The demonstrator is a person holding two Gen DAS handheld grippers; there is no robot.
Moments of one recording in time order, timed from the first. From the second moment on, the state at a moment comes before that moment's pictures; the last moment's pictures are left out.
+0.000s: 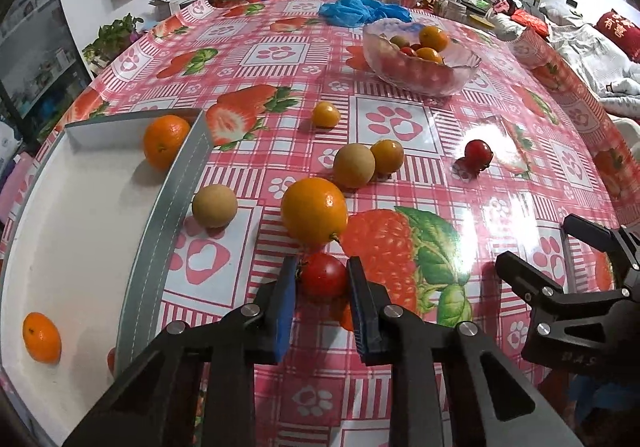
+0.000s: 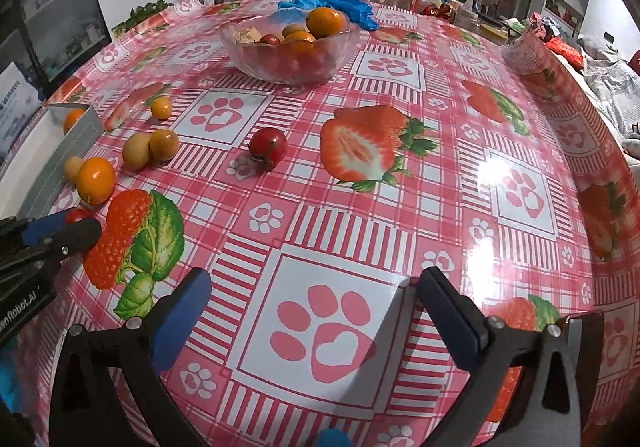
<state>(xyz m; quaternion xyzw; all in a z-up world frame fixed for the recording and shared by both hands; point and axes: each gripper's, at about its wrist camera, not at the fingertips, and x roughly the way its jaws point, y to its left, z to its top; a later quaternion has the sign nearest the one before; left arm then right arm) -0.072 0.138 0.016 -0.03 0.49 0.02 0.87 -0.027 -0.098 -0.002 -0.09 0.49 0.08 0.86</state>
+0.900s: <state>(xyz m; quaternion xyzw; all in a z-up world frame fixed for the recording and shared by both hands) -0.090 0.154 0.015 -0.04 0.49 0.01 0.87 0.008 -0.066 0.007 -0.02 0.48 0.17 0.86</state>
